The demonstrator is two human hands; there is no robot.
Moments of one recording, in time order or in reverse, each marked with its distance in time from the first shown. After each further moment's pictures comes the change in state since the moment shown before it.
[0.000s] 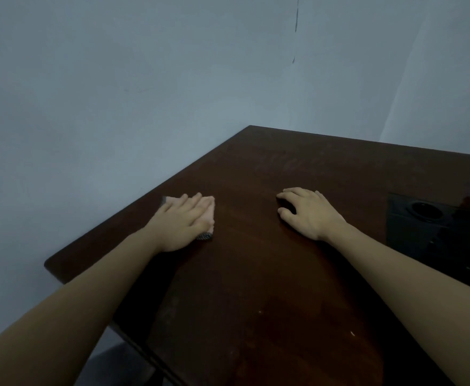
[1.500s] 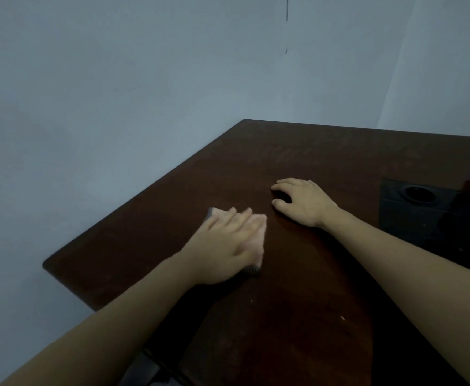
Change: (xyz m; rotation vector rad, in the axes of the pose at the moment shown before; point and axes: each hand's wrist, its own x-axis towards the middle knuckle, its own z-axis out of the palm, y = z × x) left_hand -0.044 0.100 -0.003 -0.011 0.001 0.306; right_hand 0.003 0.009 0.002 0.059 0.028 -0.036
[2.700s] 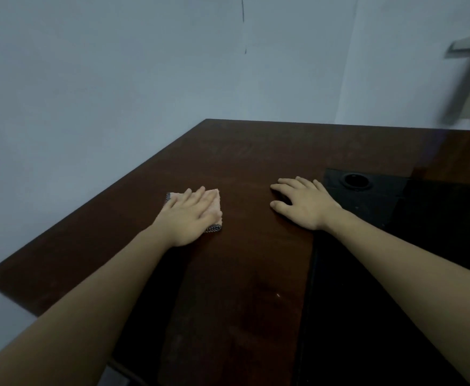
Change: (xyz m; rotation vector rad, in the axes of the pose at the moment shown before) left_hand 0.059 0.002 -0.006 -0.055 -0.013 -0.220; right_hand -0.072 0.067 -0.022 -0.092 -0.077 0.166
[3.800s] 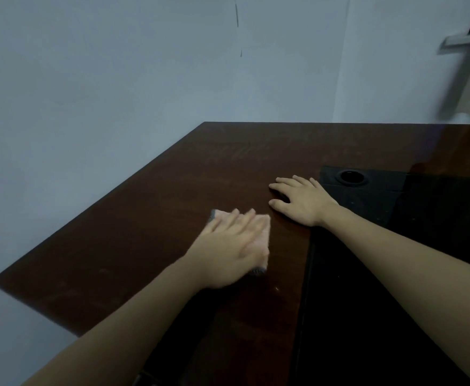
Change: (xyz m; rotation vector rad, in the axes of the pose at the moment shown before) left_hand -0.059 0.077 0.007 0.041 -0.021 0.319; right_hand -0.004 -0.001 0.001 0.019 0.016 -0.006
